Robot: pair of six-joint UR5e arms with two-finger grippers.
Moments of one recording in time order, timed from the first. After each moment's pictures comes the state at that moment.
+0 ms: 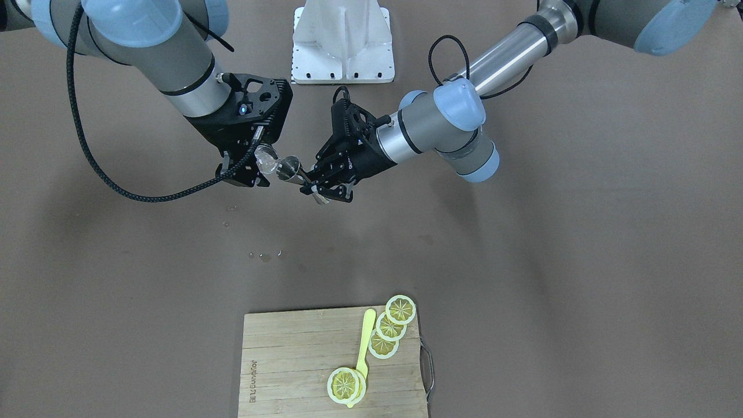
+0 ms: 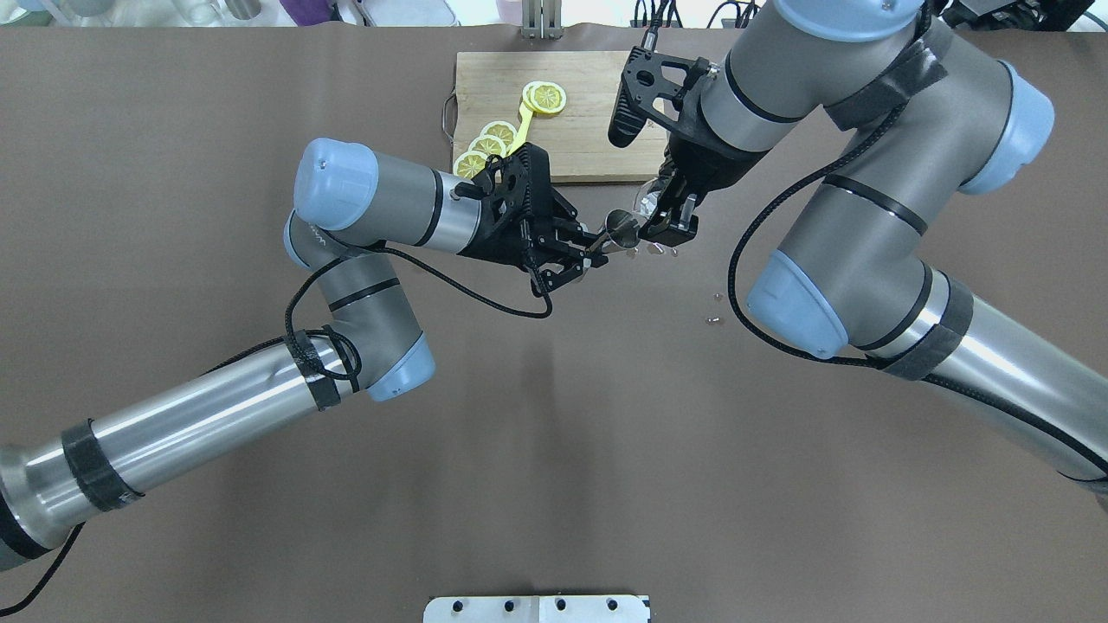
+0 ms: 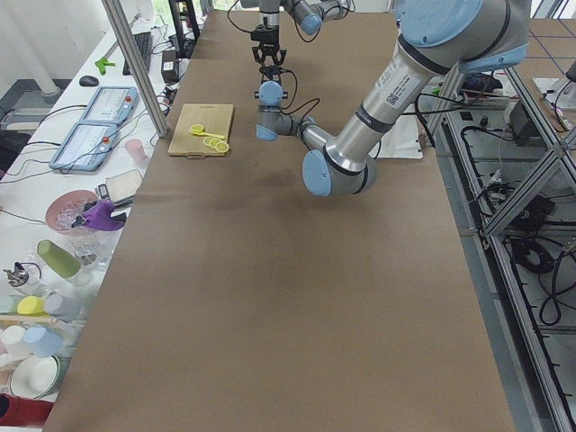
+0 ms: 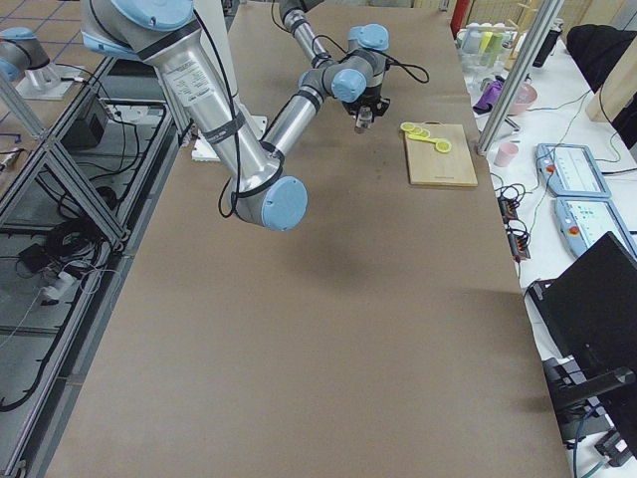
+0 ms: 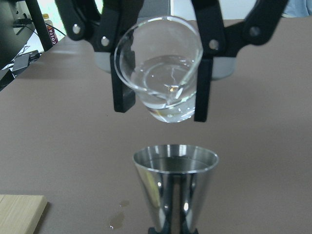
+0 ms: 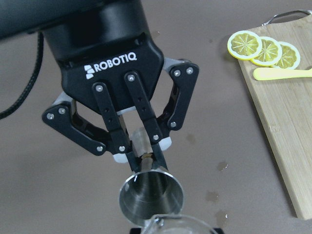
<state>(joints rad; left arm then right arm) -0.62 -2.41 -1.16 -2.91 -2.08 -0.08 0.80 -0.91 1.81 -1.60 2.19 -0.25</state>
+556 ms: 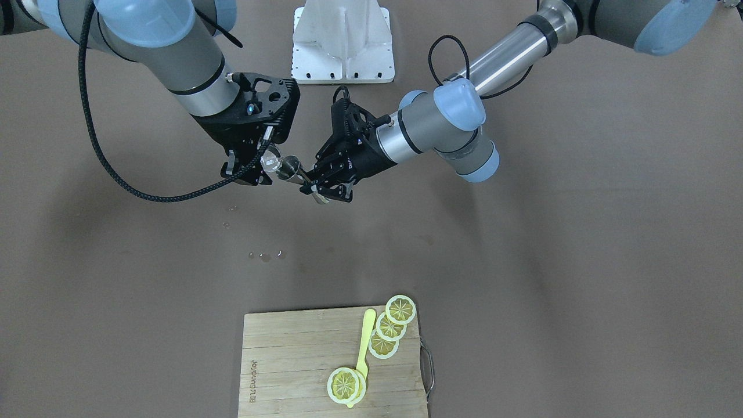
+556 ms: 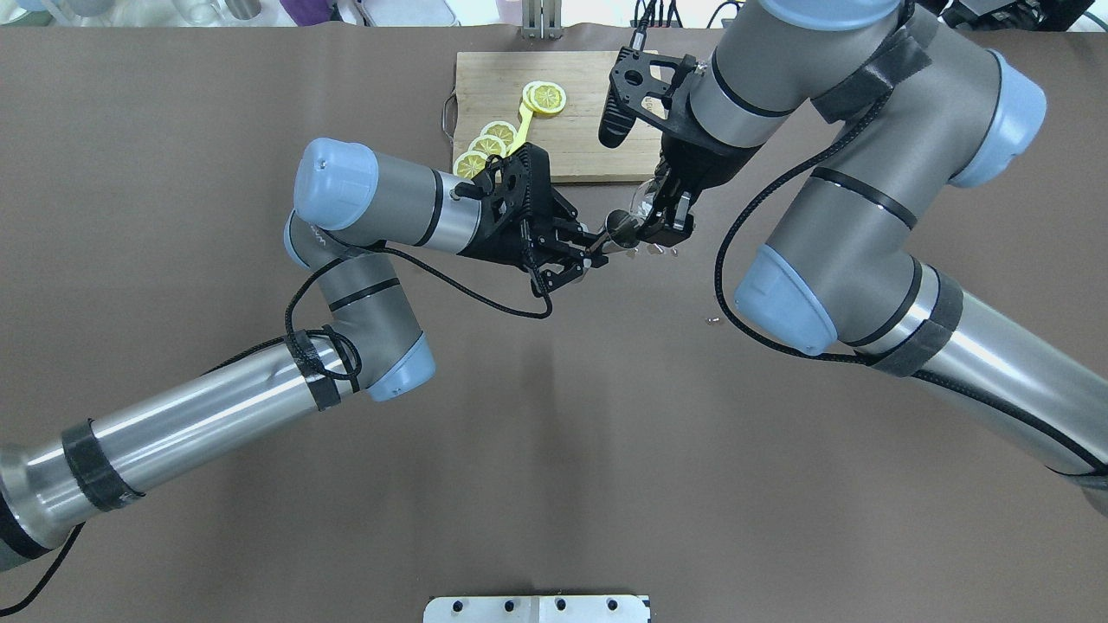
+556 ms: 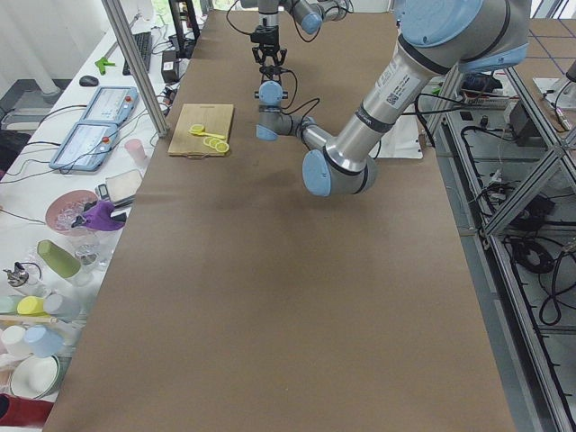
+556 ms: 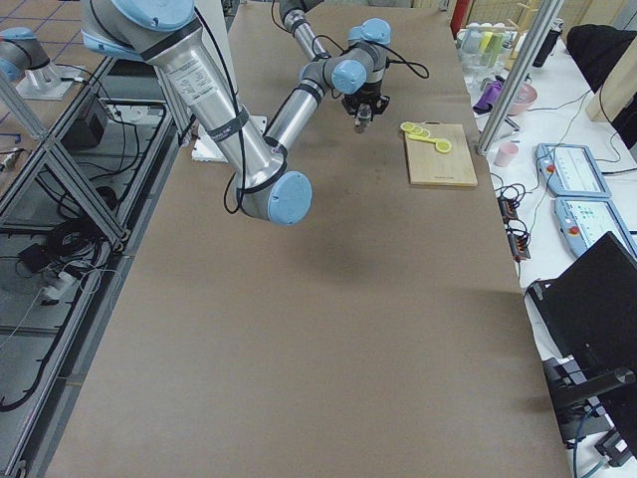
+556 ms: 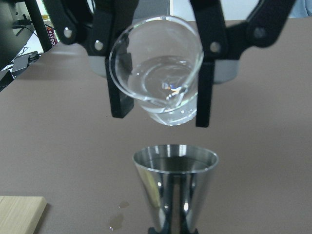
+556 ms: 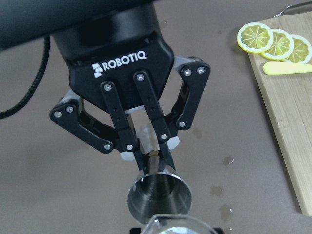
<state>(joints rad) -0.62 -2.41 -1.15 -2.91 -2.08 -0.08 0.80 -0.87 1.80 -1.70 2.19 -0.30</state>
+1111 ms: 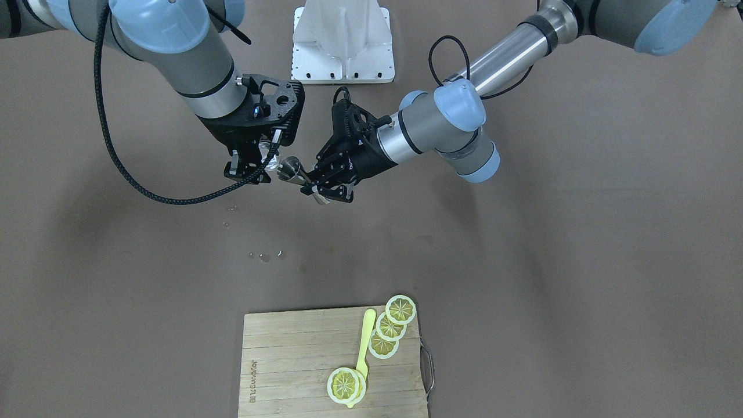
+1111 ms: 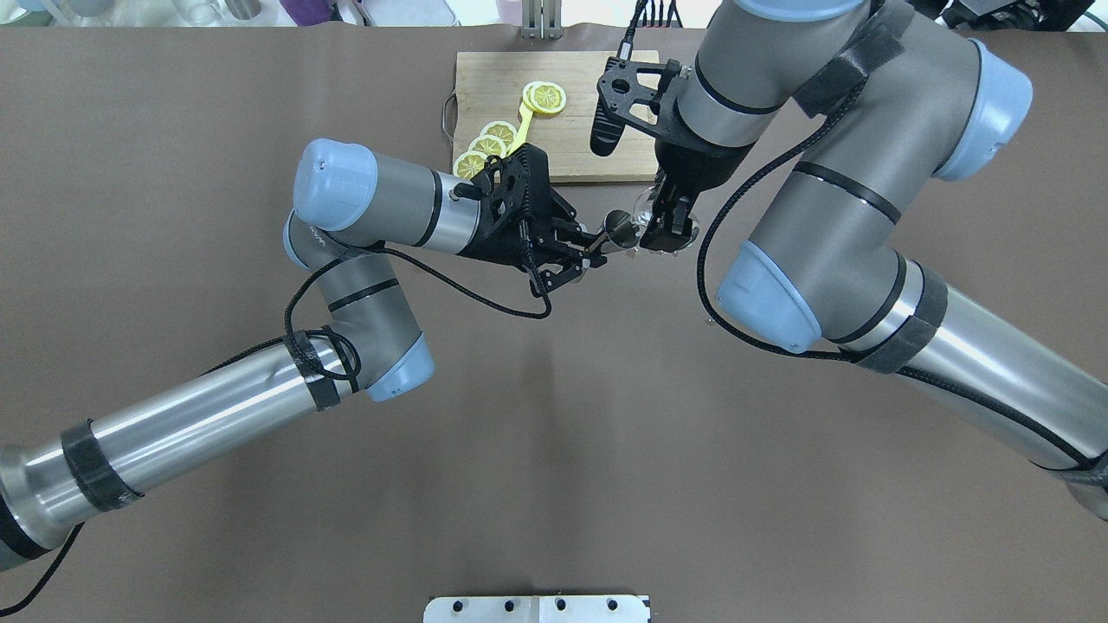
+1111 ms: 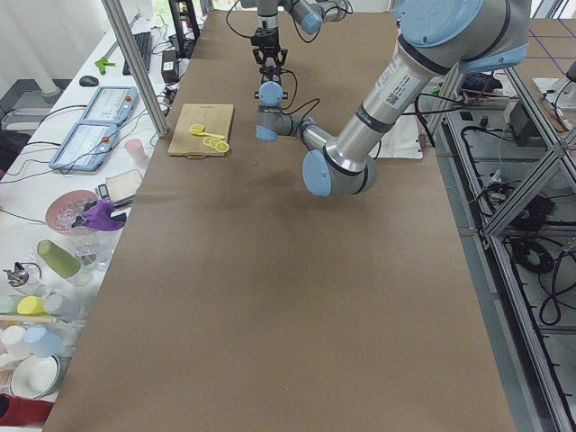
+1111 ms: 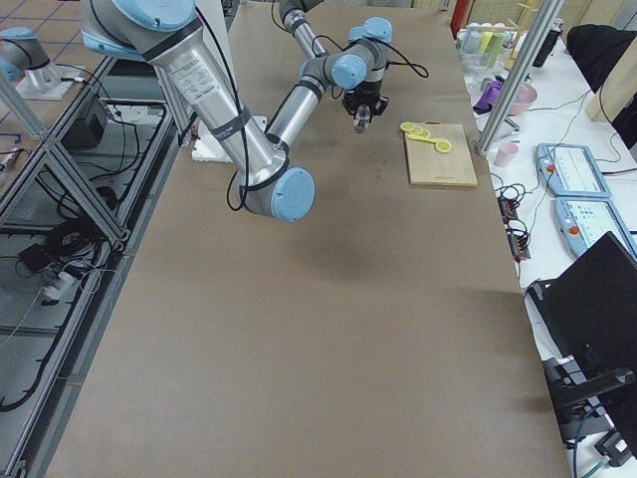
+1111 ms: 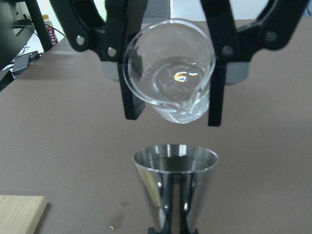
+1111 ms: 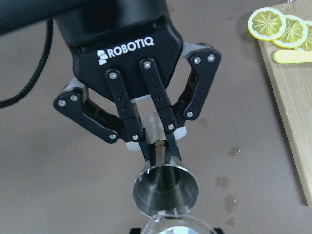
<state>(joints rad) -0.62 -2.40 -1.15 -2.91 -2.08 -0.08 0.79 -0.84 1.79 -1.79 2.19 -0.35</state>
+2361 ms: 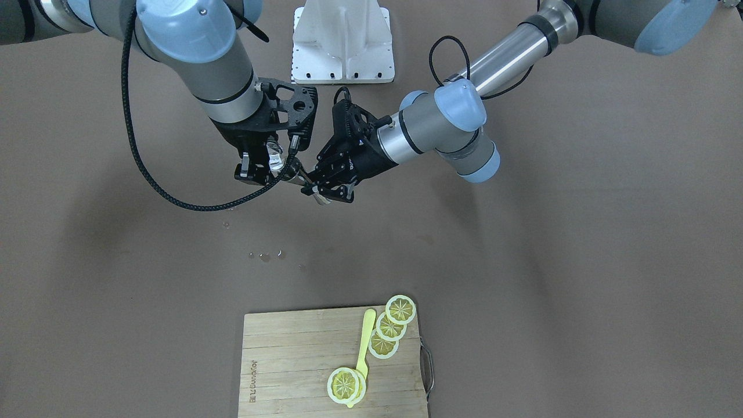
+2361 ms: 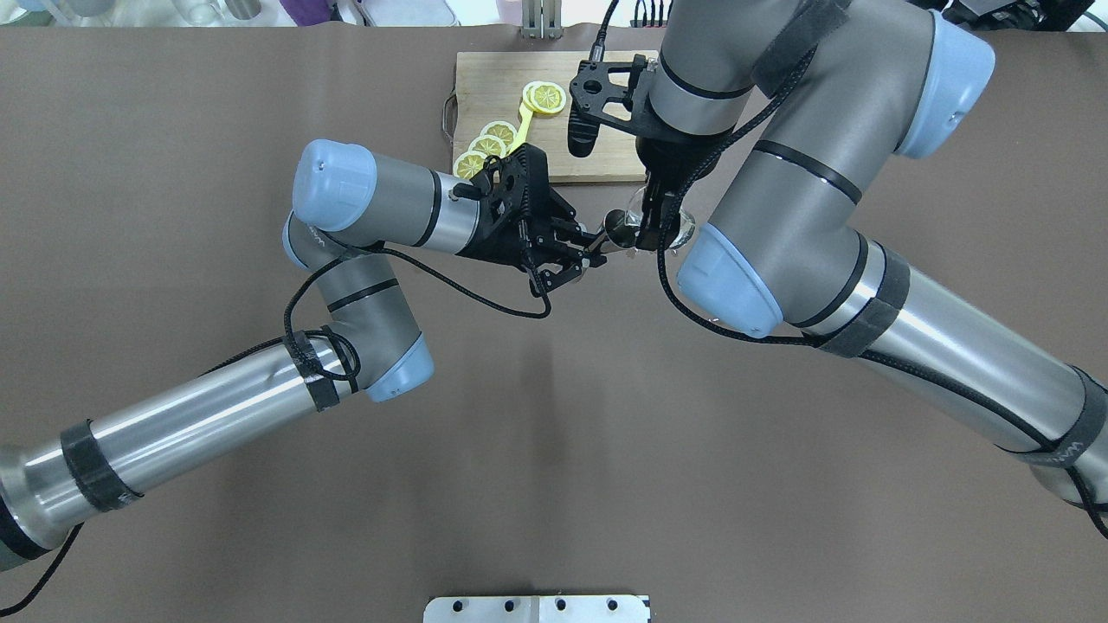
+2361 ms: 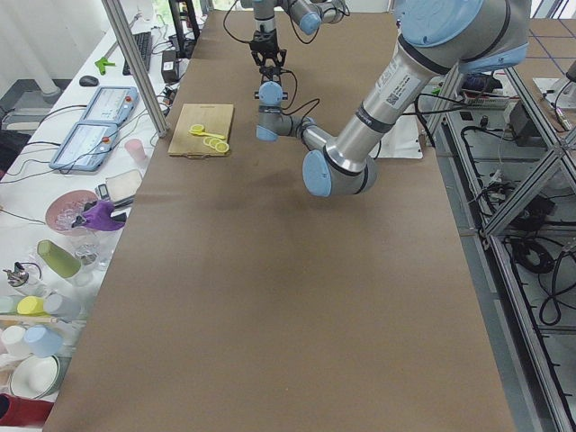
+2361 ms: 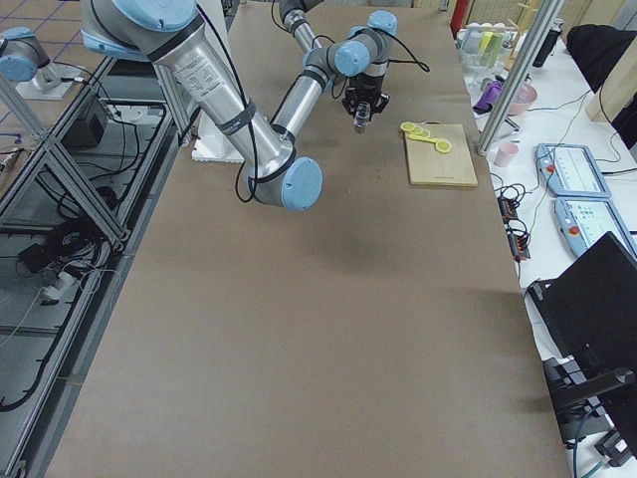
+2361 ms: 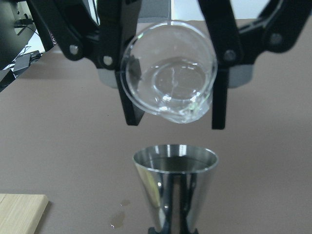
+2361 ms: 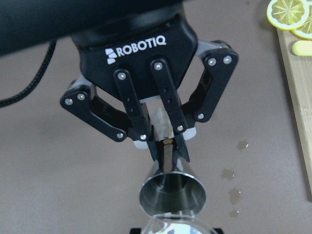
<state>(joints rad) -0.62 -2.40 -1.15 -2.91 -2.08 -0.08 0.79 -0.76 1.75 -1.94 2.18 -0.46</state>
